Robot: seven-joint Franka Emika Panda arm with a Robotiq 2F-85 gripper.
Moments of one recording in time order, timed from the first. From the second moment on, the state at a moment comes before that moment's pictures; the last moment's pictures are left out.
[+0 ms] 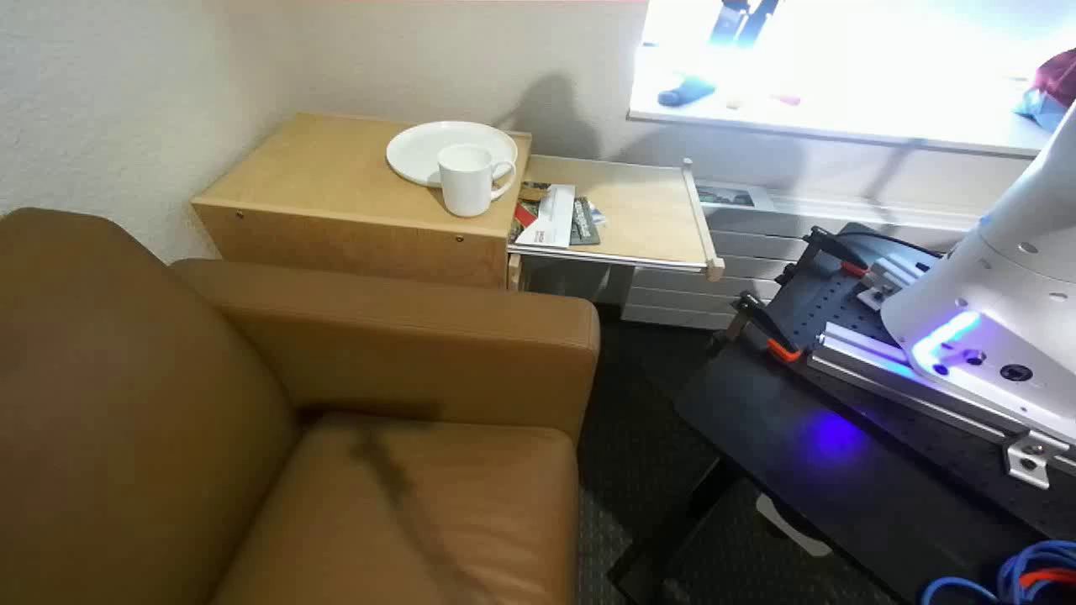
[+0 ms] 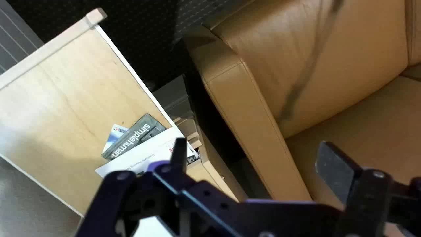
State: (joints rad) arm 0.28 -0.74 0.13 -2.78 0.27 2.21 0.04
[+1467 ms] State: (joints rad) arm -0.26 -0.52 -0.23 -2.78 0.04 2.35 0.13
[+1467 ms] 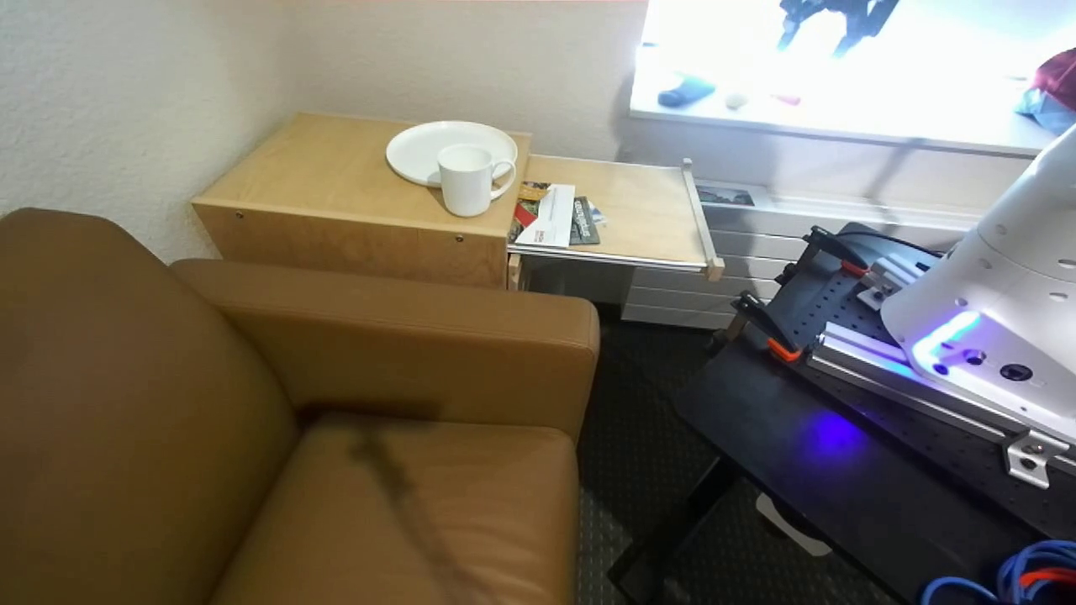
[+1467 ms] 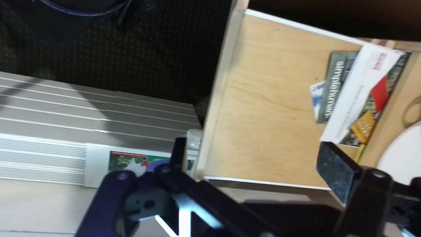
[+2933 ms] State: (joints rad) arm -0.29 0.20 -0.31 -2.74 -0.14 2.87 0.52
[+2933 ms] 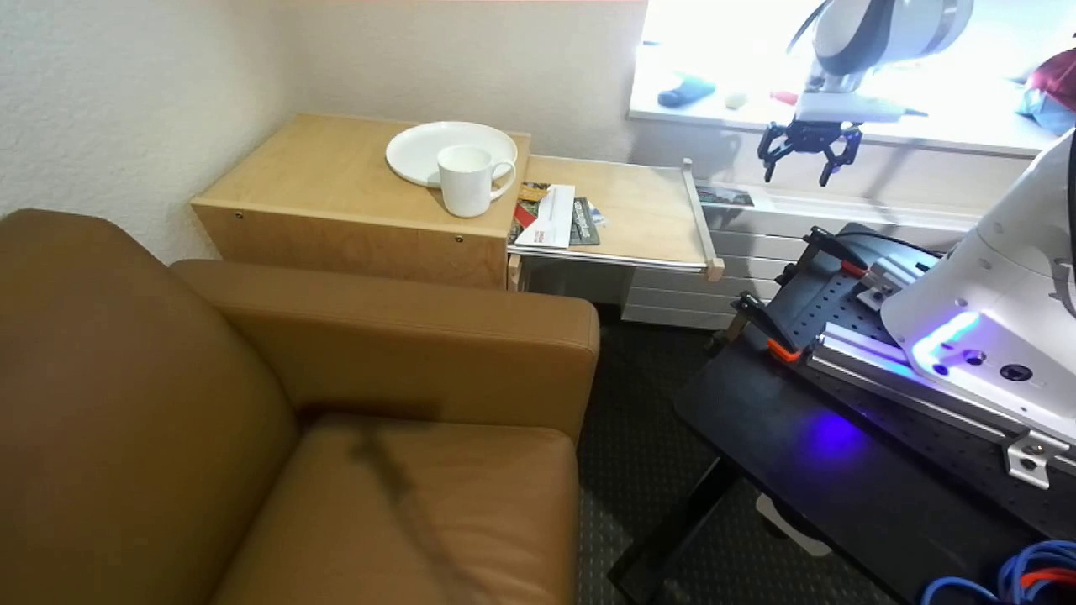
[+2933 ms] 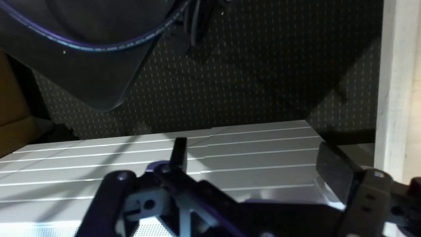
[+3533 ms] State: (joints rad) arm -0.18 0.48 -0.27 -2.62 0.10 2.99 0.47
